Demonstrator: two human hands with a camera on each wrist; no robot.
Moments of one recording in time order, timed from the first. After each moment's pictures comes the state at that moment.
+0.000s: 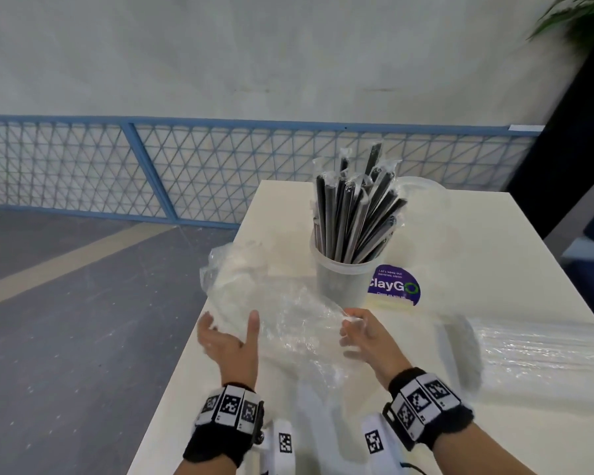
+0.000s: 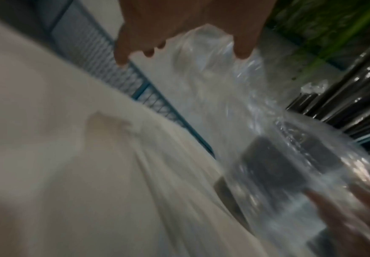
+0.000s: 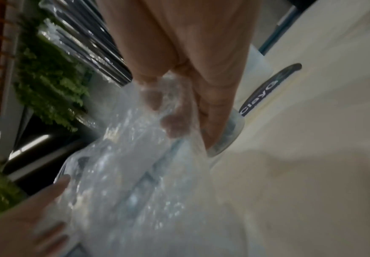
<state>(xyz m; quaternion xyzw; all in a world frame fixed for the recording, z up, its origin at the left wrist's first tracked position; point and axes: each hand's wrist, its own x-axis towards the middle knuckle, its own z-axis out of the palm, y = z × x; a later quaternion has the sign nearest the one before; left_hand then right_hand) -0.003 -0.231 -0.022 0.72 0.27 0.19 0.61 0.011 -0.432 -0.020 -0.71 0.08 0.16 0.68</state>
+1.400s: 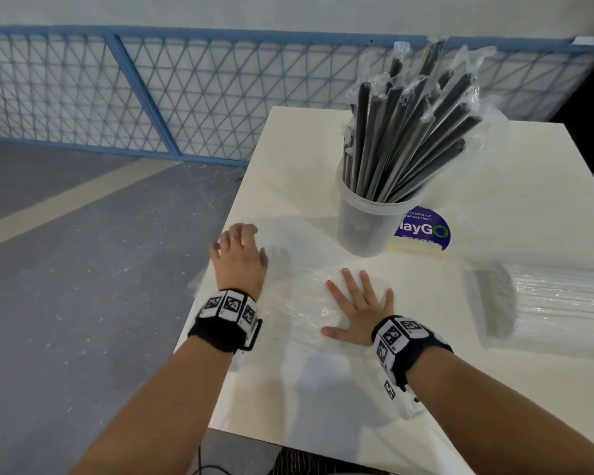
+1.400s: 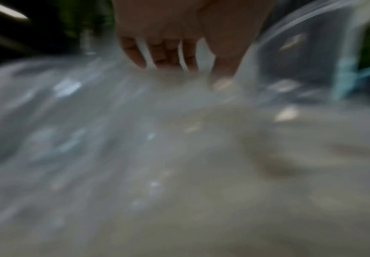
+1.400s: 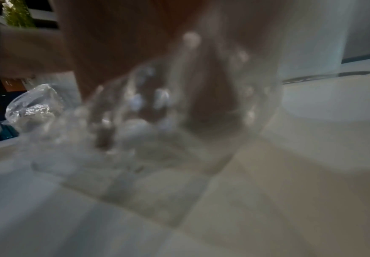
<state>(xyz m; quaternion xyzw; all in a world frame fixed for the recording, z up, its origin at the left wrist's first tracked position) 0.045 -0.179 -0.046 0.98 0.04 0.16 0.10 0.014 -0.398 -0.074 -0.91 -0.14 0.38 0.02</state>
